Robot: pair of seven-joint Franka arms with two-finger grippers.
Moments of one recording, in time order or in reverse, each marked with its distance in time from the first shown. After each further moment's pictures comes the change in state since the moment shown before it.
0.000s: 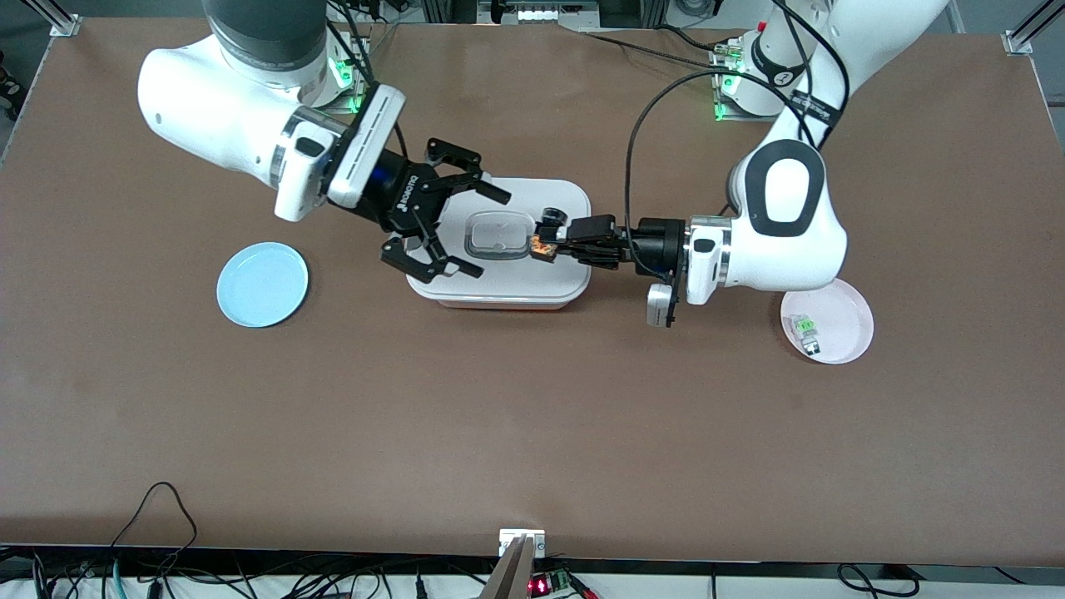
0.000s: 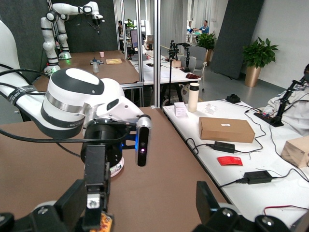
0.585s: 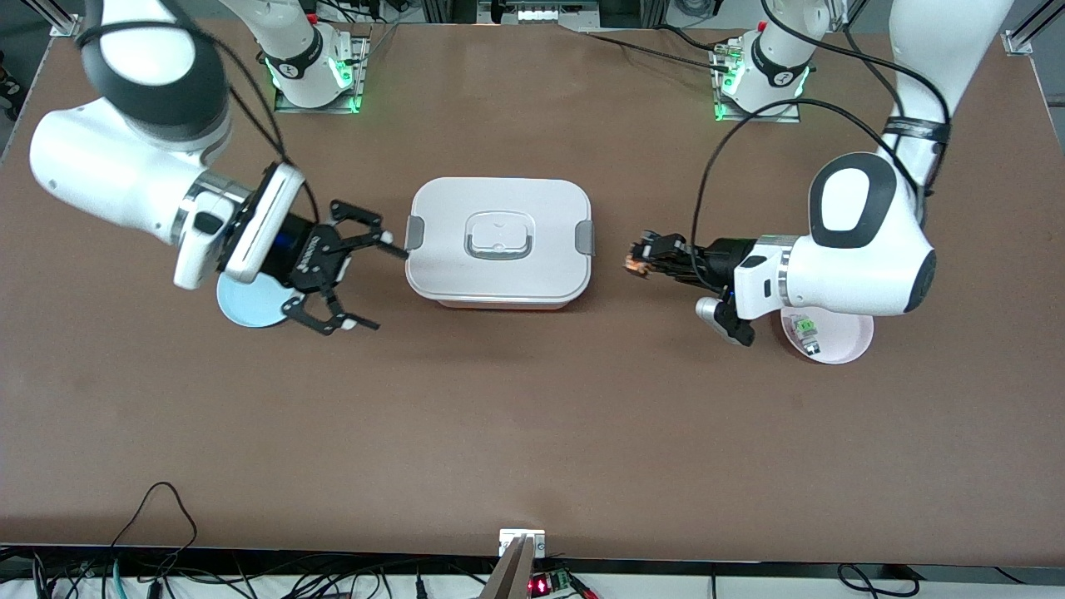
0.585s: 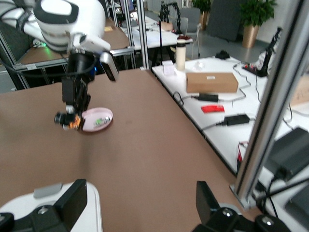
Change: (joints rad) left arm 0.135 0.000 0.005 0.060 0.697 -0.178 -0.134; right arm -0.187 0.008 -0.065 -0.096 -0.115 -0.193 0.000
